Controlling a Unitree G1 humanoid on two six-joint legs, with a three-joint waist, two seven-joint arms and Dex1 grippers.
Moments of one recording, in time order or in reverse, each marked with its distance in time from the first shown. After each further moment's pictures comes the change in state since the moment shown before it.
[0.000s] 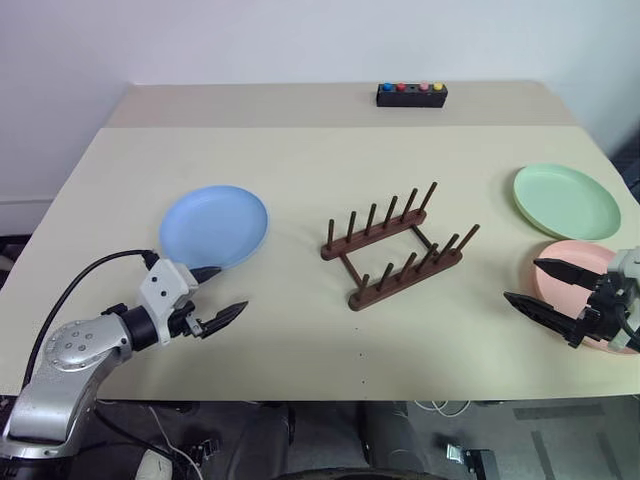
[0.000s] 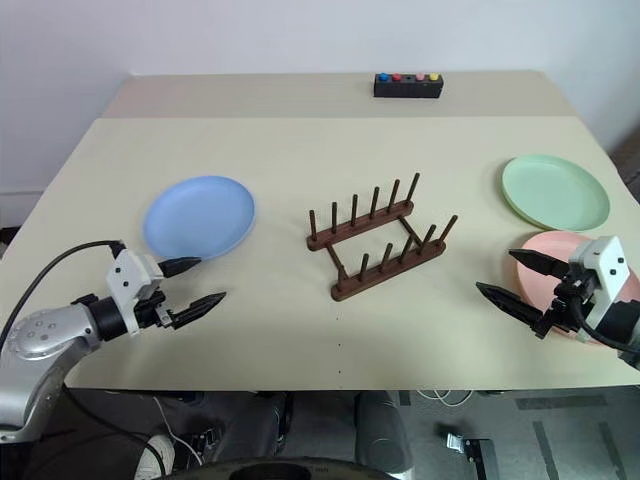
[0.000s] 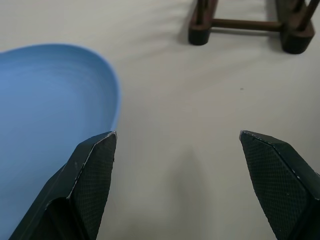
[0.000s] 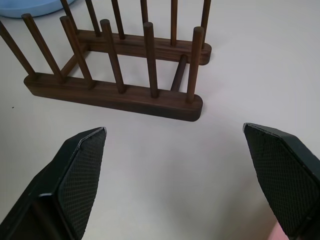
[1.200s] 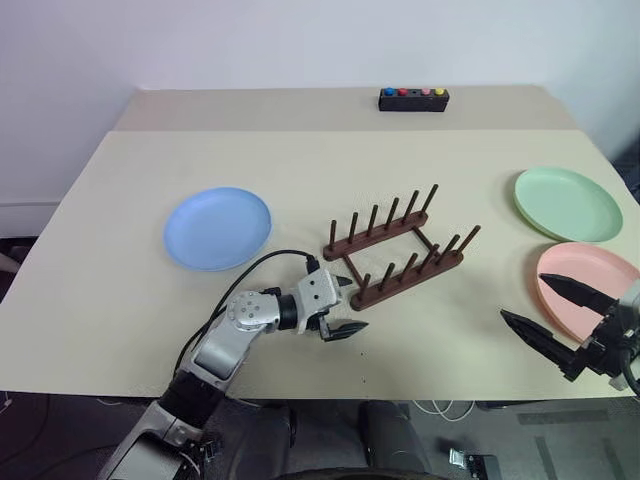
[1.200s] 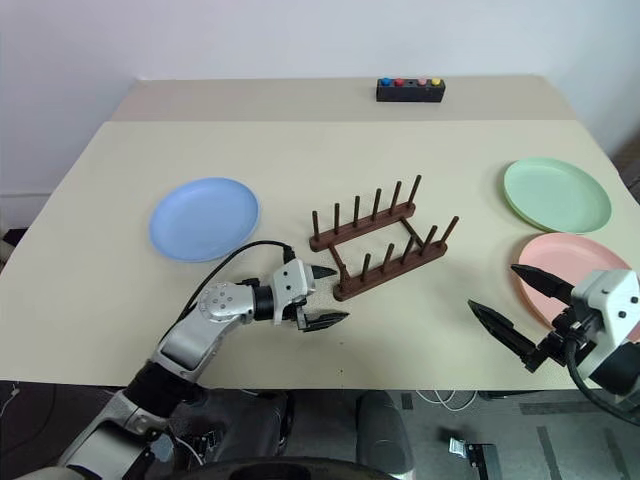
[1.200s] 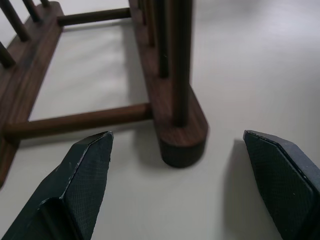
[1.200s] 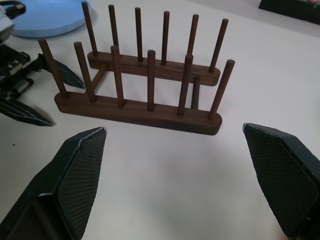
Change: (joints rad) left arm -0.443 -0.412 -0.579 0.446 0.332 -0.183 0.000; right arm 0.283 0.168 -0.152 -0.420 0.084 0.043 -0.193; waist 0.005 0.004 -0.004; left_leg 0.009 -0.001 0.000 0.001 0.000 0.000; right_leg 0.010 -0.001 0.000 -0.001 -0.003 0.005
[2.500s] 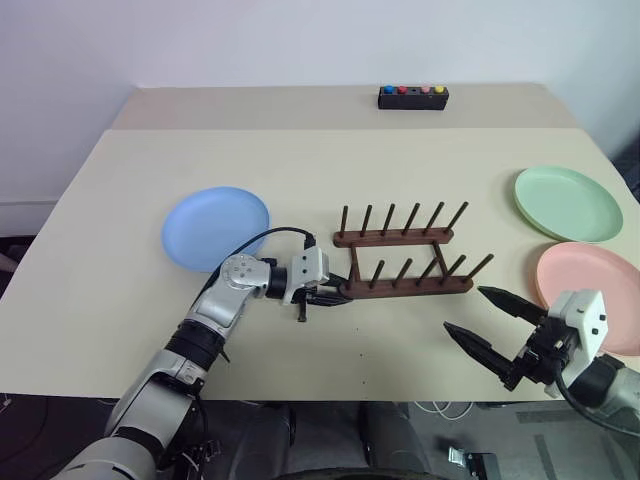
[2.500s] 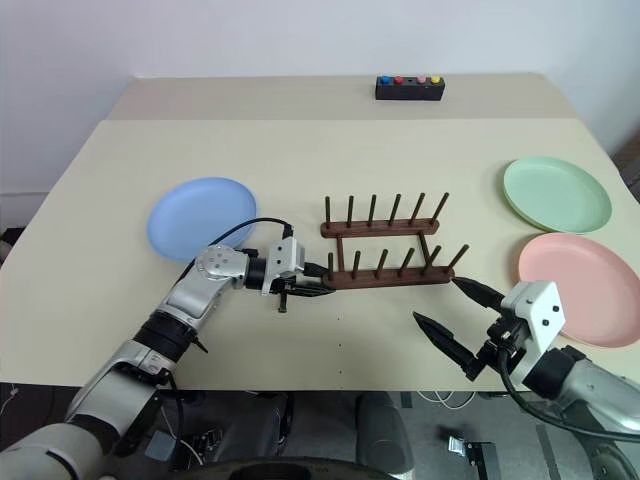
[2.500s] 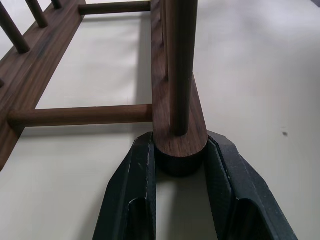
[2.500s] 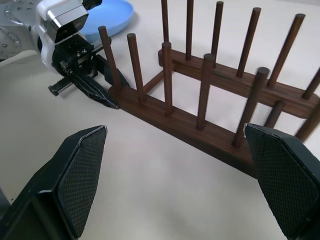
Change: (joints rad) left arm -0.265 0.002 0.035 0.409 -0.044 -0.236 -0.330; right arm 0.038 0.070 0.245 -0.127 -0.009 -0.003 -0.132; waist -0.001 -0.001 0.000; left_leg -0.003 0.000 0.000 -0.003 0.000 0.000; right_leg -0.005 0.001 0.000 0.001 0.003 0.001
